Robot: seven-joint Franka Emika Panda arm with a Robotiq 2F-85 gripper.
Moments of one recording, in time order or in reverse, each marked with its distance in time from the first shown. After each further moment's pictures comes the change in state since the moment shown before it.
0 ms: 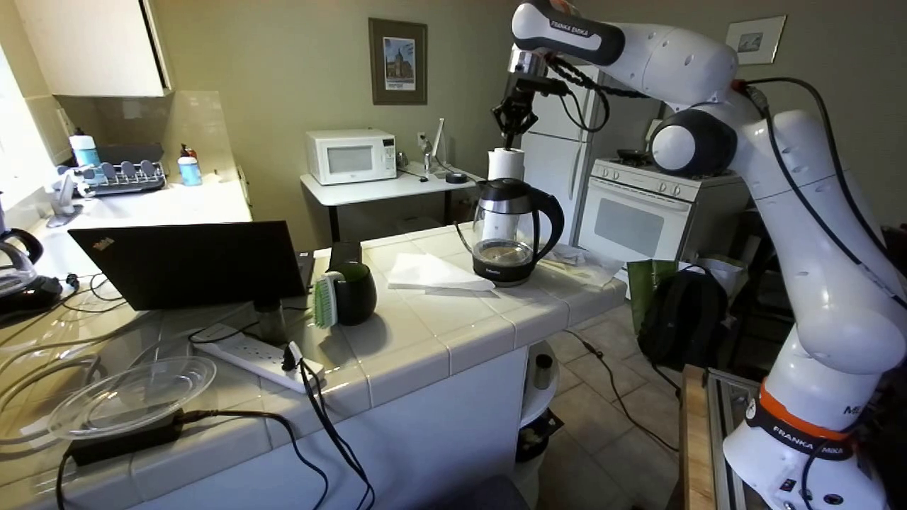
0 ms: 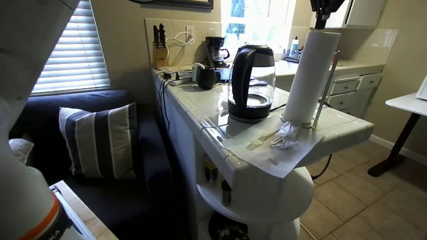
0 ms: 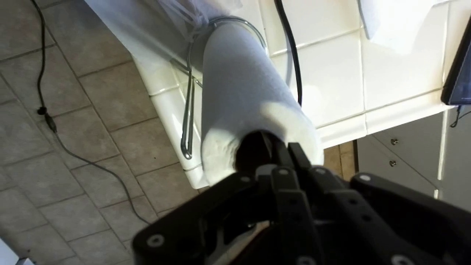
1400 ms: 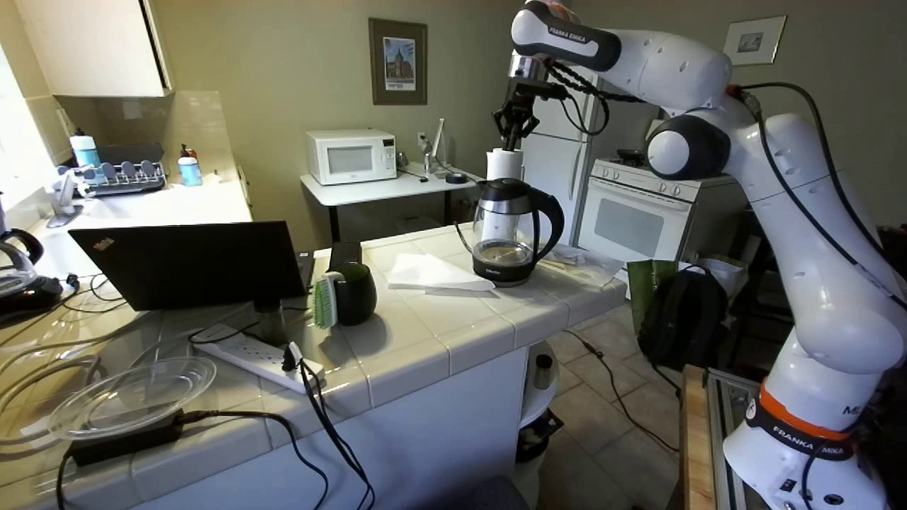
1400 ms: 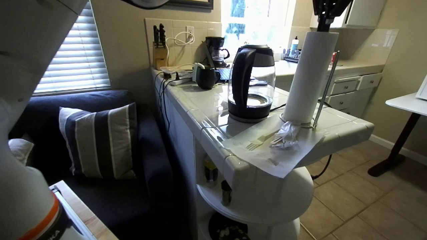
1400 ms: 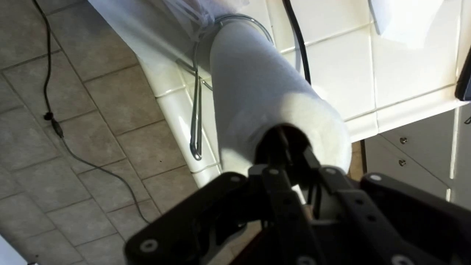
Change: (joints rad) arm -0.015 0.032 0.000 0.031 0.000 -0.010 0.013
